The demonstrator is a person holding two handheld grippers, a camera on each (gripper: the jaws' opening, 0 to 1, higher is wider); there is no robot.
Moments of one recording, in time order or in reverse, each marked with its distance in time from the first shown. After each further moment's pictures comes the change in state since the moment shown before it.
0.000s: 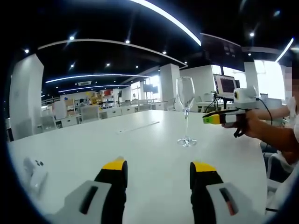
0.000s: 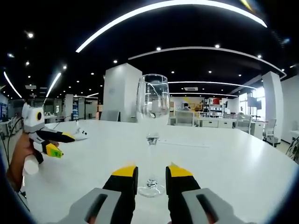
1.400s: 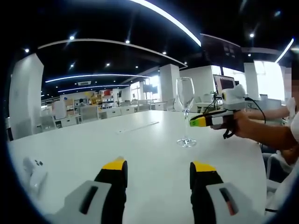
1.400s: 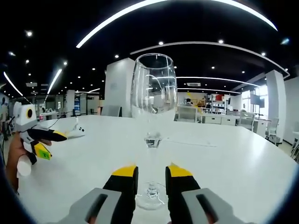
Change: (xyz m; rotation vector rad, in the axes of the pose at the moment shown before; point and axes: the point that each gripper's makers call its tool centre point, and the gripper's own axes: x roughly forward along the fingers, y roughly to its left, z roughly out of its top) left arm 0.000 0.000 0.001 -0.004 -0.004 -0.005; right arm 0.040 0.003 -0.004 -0.007 0.049 0.021
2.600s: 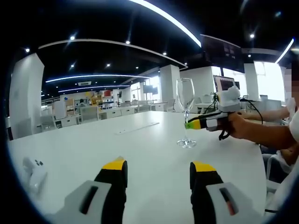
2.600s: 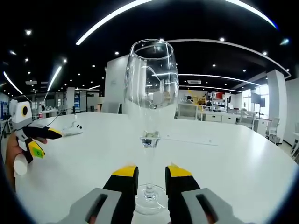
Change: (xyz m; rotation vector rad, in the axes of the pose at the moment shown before) left arm -0.001 0.000 0.001 -0.004 -0.007 0.001; right arm 0.013 0.001 -0.004 -0.007 0.030 0.002
